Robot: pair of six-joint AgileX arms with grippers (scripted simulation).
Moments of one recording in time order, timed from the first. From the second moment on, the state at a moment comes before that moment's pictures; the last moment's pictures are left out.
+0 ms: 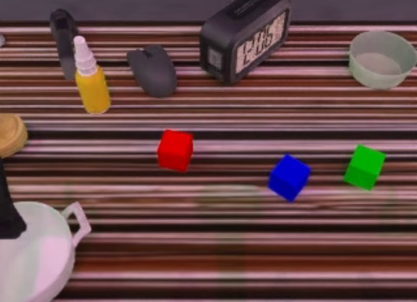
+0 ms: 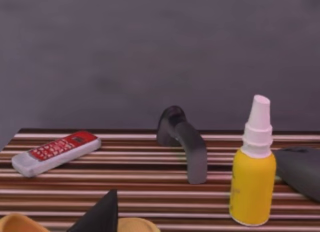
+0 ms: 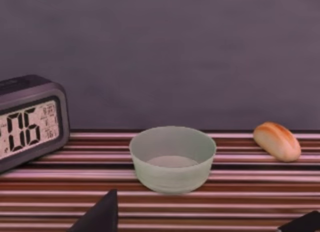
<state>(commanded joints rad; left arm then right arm) 0.00 0.00 0.00 0.00 0.00 0.00 0.00 0.00 0.00 0.00 0.00 0.00</state>
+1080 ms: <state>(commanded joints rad) -0.26 1.23 1.08 -0.69 0.00 -0.12 0.00 0.00 0.00 0.00 0.00 0.00</state>
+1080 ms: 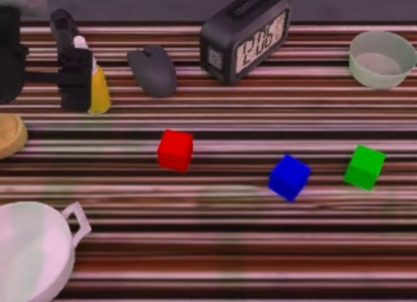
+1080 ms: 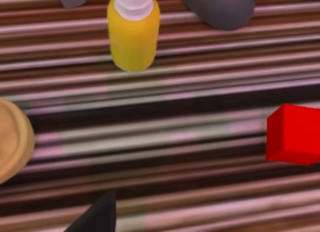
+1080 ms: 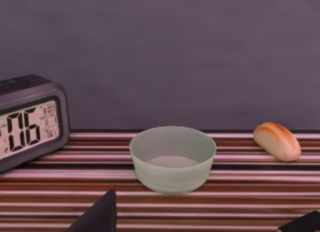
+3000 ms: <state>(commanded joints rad) -0.48 2.45 1.85 -0.97 0.01 -0.21 0.00 0.00 0.00 0.00 0.00 0.00</state>
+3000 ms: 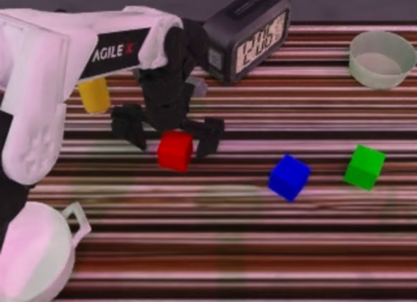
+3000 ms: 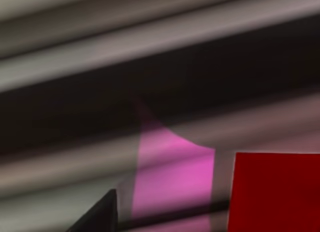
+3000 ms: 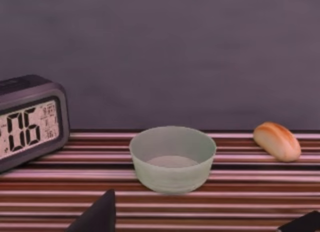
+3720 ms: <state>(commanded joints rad) -0.48 2.45 1.85 -0.97 0.01 -0.21 0.00 0.00 0.00 0.00 0.00 0.00</state>
